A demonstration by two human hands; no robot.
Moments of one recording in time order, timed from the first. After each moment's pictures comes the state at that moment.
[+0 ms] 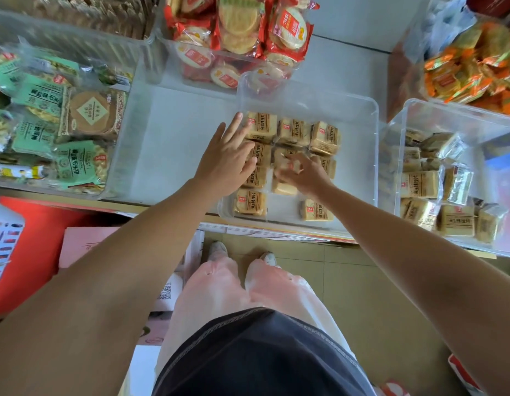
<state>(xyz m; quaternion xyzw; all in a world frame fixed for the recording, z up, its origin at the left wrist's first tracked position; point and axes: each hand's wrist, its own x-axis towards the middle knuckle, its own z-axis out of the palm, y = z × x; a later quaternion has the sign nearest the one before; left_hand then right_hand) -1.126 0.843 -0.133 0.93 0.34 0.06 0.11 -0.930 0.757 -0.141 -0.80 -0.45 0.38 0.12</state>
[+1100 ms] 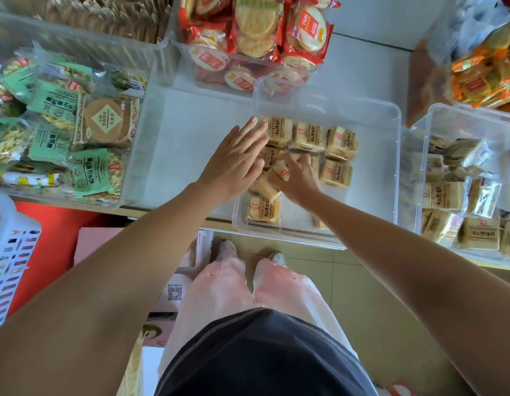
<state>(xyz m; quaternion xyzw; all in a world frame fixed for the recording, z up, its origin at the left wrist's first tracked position) -1.139 0.861 -0.130 0.94 0.30 0.07 0.17 -0.969 0.785 -0.165 -0.79 -0.52 0.30 0.11</state>
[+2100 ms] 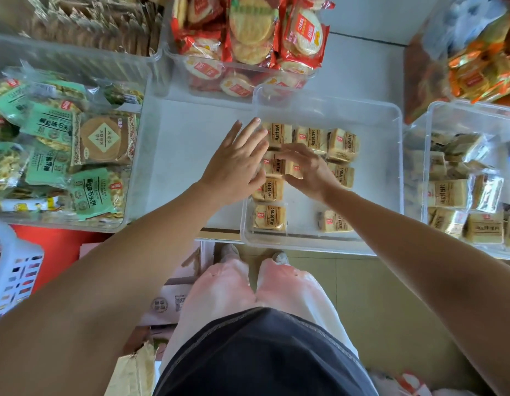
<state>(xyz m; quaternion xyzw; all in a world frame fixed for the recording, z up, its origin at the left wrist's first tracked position) -1.137 0.884 -0.124 0.97 0.24 0.02 0.05 -0.933 0.799 -0.164 -0.66 -0.69 0.20 0.20</state>
